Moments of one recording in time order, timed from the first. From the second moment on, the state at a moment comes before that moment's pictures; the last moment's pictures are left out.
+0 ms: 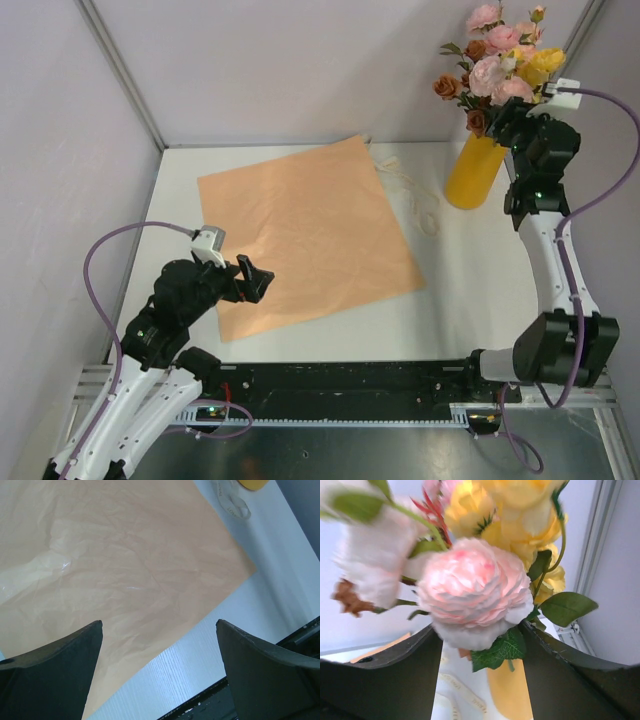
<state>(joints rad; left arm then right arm) -0.45 0.46 0.65 -0.57 0.08 -0.37 -0.10 1.38 1.28 0.22 -0.01 0.14</state>
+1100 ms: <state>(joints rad) -0.45 0.47 0.65 -0.57 0.08 -0.37 -0.11 1.39 1.42 0.08 0.06 0.27</state>
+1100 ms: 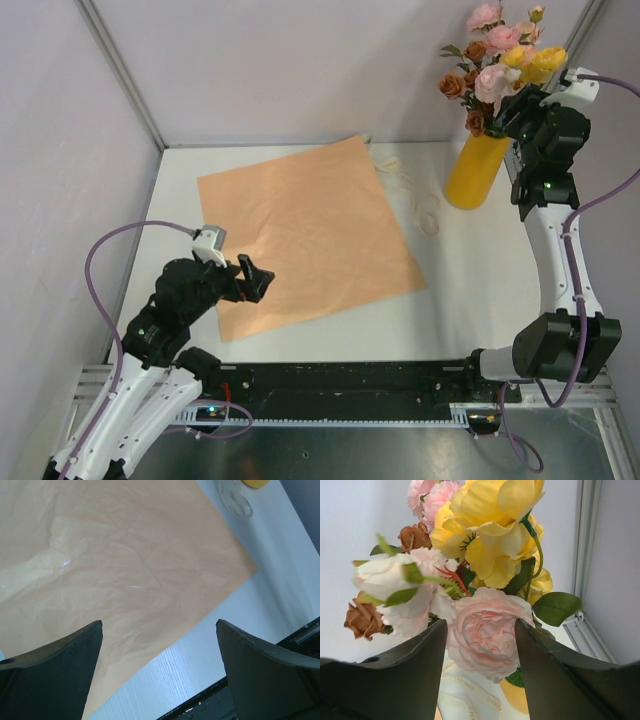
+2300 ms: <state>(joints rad) -0.45 0.37 0.79 -0.54 -0.04 -0.39 0.38 0.82 0.86 -0.39 -0.23 0.45</state>
